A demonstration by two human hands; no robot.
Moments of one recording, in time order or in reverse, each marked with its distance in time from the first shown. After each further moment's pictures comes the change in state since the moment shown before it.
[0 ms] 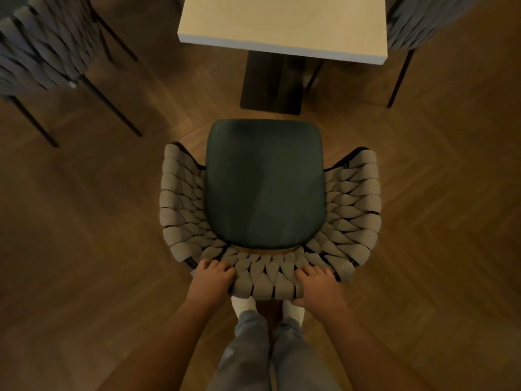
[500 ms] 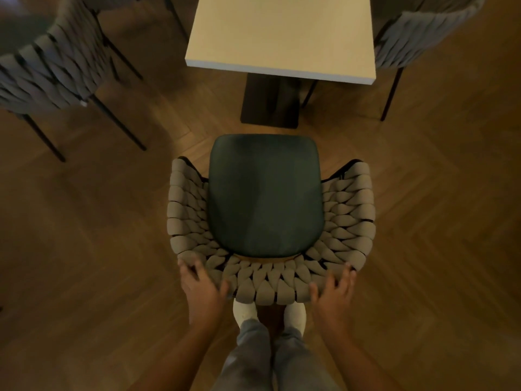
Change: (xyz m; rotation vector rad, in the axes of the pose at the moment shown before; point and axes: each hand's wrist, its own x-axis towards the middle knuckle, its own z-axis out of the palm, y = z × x) left_hand -0.030 0.014 0.000 -0.807 0.369 -0.607; right_hand -0.031 -0.012 0.016 0.332 0.285 0.606
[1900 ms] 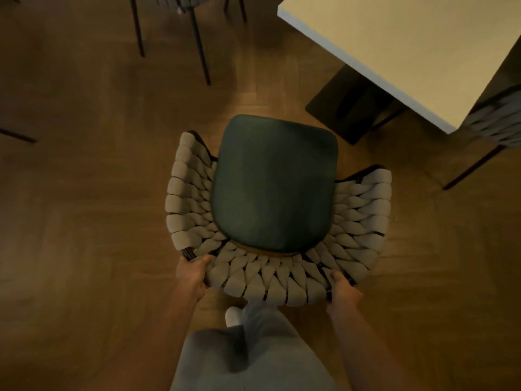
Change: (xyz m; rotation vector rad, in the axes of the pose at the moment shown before) left_hand -0.061 0.078 0.127 -1.381 0.257 -0.898; right_hand 0.164 0.068 -0.110 1.026 -0.309 0.643
